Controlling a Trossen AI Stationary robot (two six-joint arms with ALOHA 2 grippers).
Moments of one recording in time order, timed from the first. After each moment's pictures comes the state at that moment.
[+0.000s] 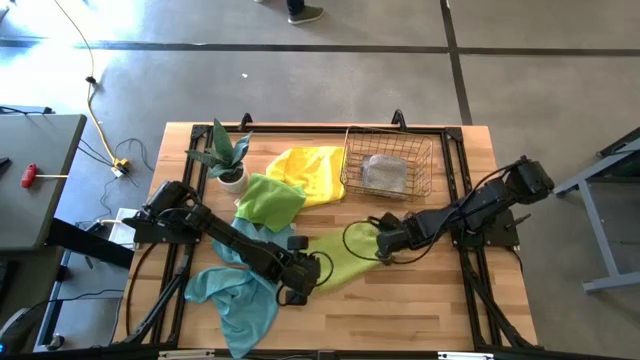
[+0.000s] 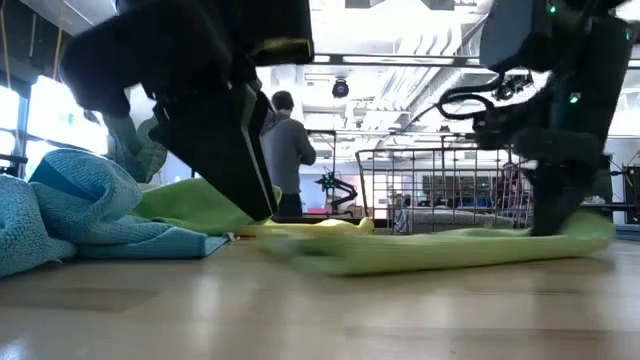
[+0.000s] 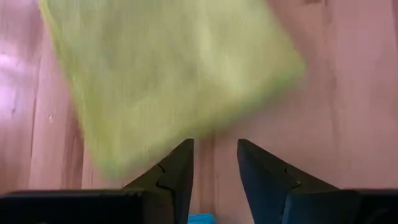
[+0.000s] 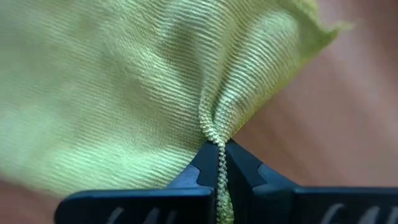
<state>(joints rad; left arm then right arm) -0.34 1.93 1.23 -0.45 -0.32 -0.35 0.31 1.52 0.72 -0.62 0.22 0.99</state>
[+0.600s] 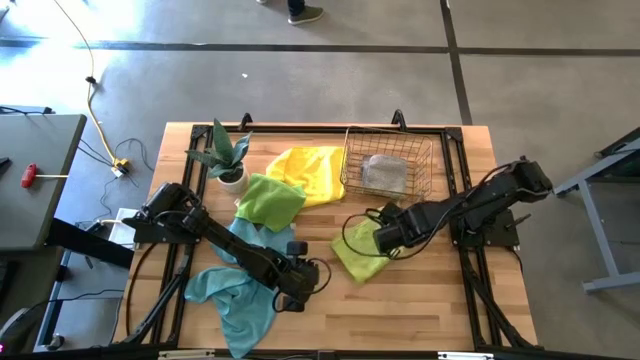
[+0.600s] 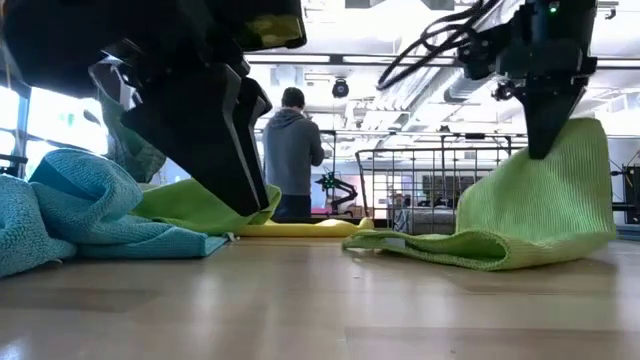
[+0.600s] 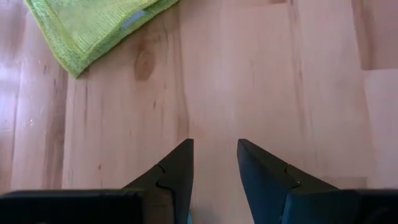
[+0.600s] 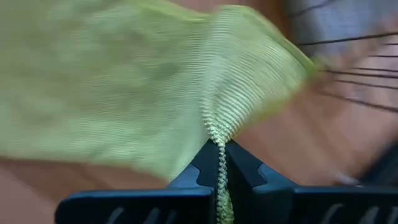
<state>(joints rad) -0.39 1.93 1.24 -0.45 -0.32 -0.37 0.33 1.55 1.11 -1.18 0.25 1.04</state>
